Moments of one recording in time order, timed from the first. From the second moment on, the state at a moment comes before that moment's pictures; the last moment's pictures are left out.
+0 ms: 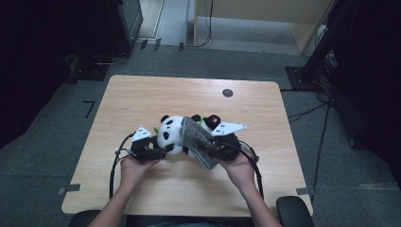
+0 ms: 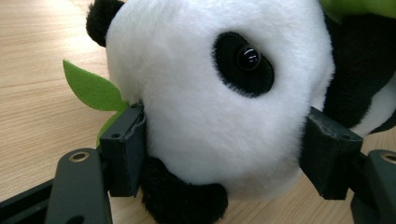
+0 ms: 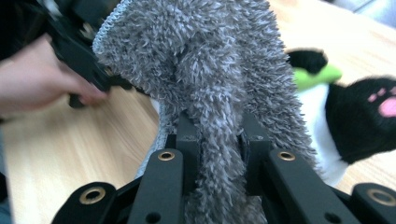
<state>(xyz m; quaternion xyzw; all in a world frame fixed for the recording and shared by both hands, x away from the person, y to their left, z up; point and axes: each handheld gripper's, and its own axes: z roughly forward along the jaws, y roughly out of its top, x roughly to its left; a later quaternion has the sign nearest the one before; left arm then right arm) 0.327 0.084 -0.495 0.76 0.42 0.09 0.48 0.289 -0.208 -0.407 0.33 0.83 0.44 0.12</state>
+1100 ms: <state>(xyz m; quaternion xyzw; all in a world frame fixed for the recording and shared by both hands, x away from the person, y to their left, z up) 0.328 0.085 -0.496 0.76 0.41 0.10 0.49 0.301 -0.238 -0.395 0.35 0.81 0.46 0.13</state>
